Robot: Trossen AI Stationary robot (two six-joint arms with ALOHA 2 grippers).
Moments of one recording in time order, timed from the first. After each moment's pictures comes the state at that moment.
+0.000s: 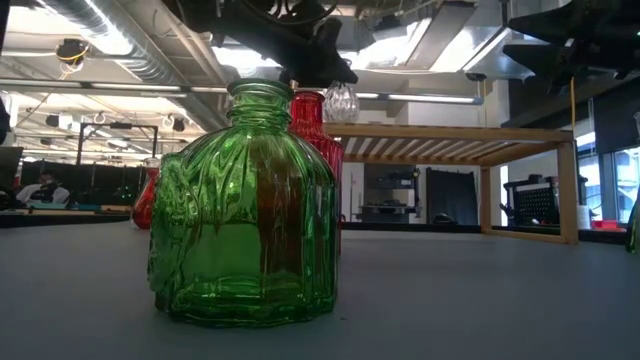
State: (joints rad) left arm 0.25 1.60 1.11 0.23 -0.25 0.04; right arm 0.02 0.02 0.11 0.29 0.37 0.02
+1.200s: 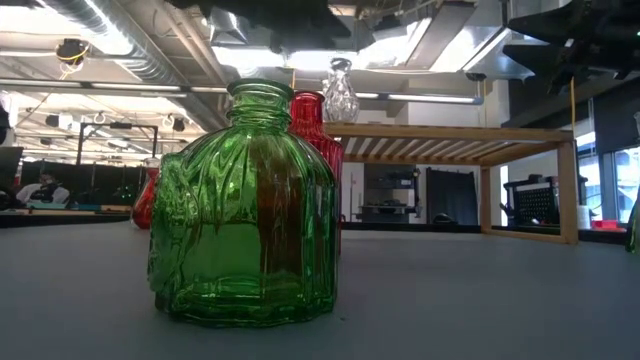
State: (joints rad) left arm 0.21 1.46 1.11 0.28 -0.30 0.10; right arm 0.02 0.02 0.11 0.29 0.38 0.02
